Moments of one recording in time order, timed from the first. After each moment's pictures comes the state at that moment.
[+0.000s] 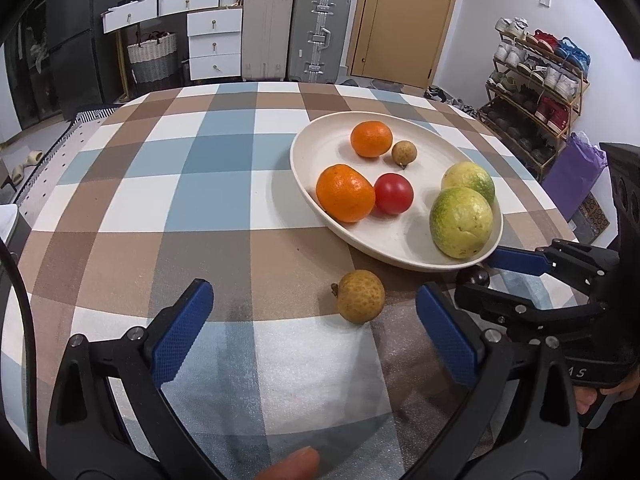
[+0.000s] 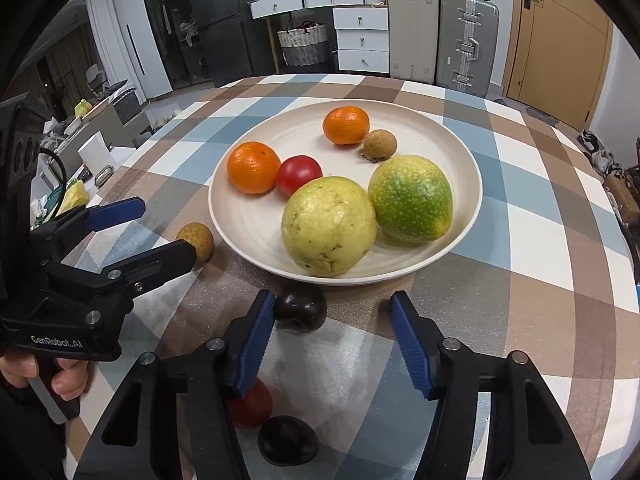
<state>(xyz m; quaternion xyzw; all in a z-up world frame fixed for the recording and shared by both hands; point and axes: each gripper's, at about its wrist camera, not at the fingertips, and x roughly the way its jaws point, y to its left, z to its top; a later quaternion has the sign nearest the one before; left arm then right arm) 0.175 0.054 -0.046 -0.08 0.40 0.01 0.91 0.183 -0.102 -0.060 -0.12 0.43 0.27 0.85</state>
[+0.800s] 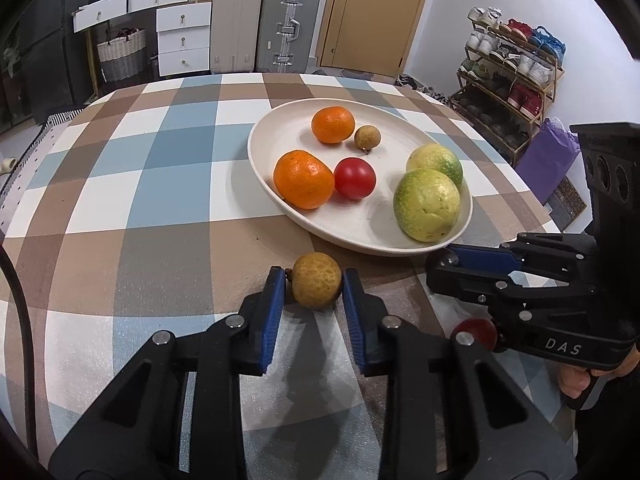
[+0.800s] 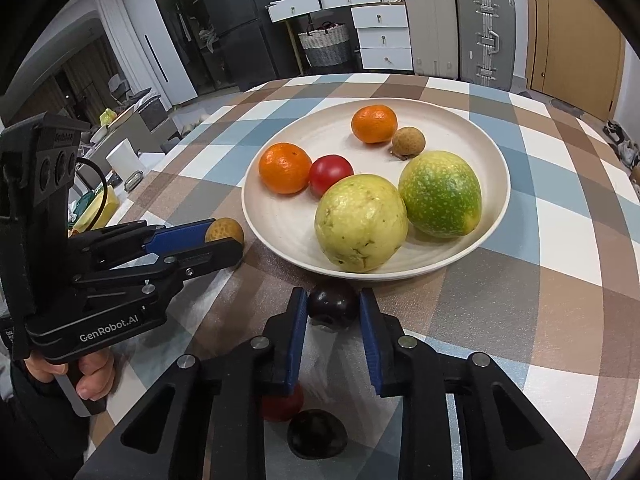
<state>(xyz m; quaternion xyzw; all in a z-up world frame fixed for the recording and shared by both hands) 0.174 0.042 -0.047 -0.08 0.41 -0.05 0.91 0.182 -0.102 -0.059 -0.08 0.44 0.32 0.83</state>
